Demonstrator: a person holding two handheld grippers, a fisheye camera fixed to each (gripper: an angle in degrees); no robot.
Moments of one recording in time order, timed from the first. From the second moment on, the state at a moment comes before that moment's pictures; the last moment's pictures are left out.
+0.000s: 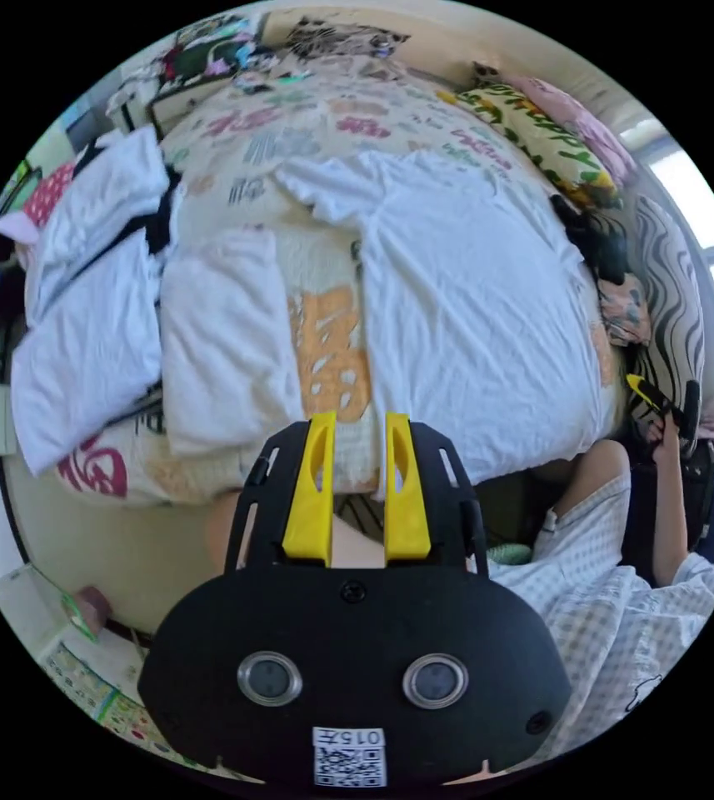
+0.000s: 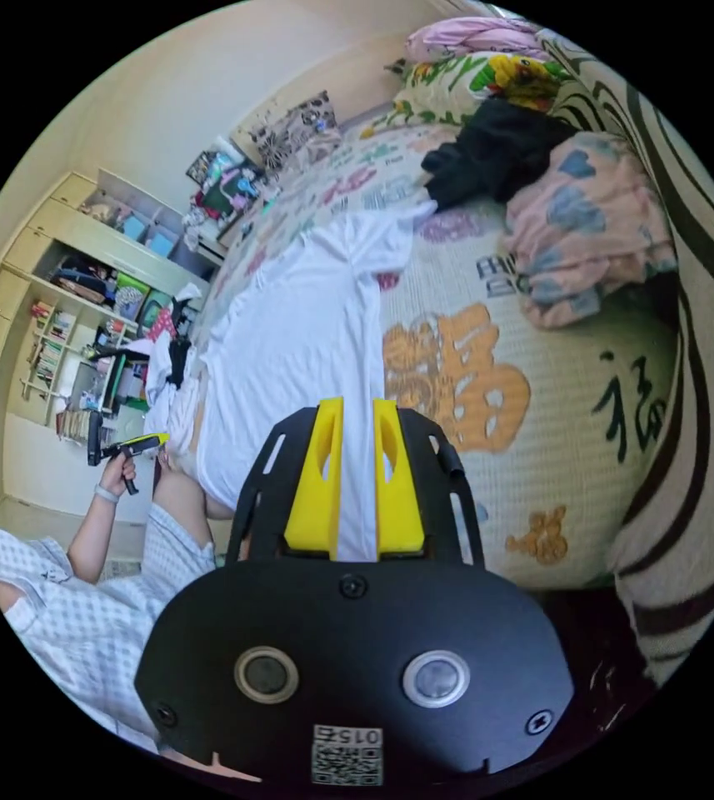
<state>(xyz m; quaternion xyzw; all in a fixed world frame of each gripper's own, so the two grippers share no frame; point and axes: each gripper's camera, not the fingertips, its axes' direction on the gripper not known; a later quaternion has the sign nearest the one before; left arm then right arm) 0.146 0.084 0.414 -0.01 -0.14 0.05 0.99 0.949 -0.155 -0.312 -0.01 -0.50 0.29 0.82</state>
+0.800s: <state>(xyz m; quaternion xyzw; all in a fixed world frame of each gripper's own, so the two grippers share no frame) 0.581 -0.255 0.774 -0.04 -0.12 0.33 0.93 0.936 -0.267 -0.127 0.06 -0.60 0.43 0.67</state>
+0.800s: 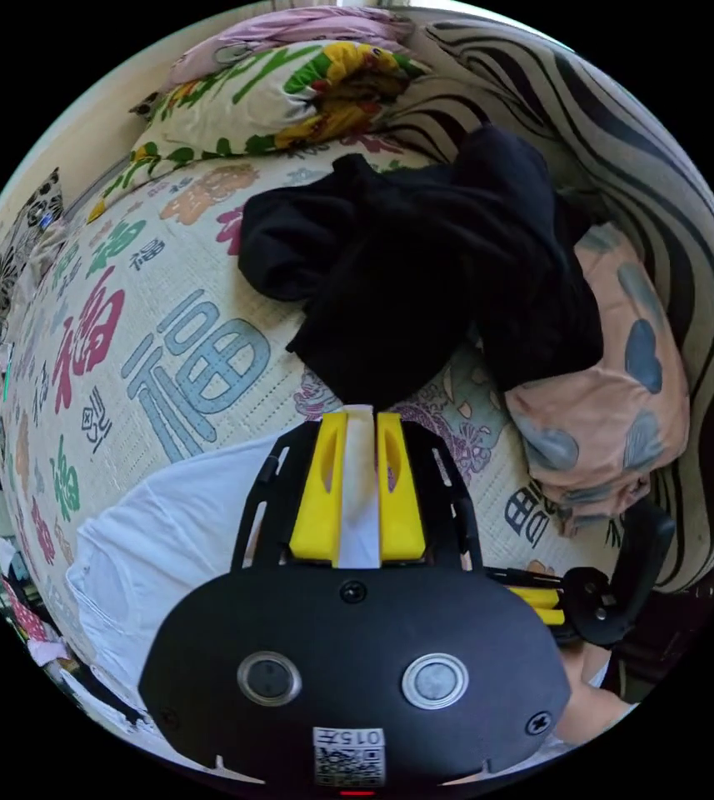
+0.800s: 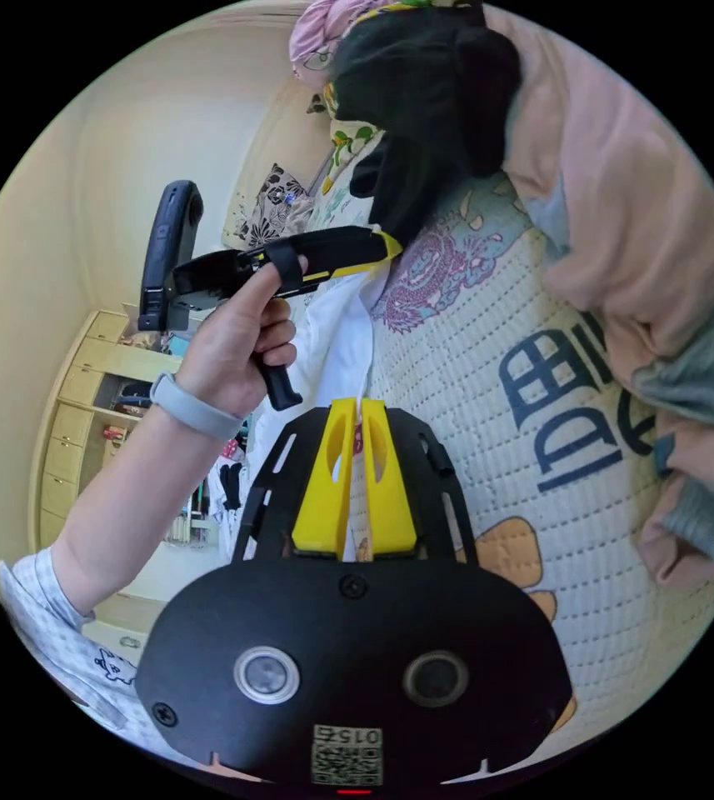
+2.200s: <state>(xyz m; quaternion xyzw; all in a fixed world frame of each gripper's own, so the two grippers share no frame) 0.059 -0.176 0.576 0.12 0.14 0.07 0.98 0.581 -0.550 -0.104 -0.02 -0.45 0.08 0.89</state>
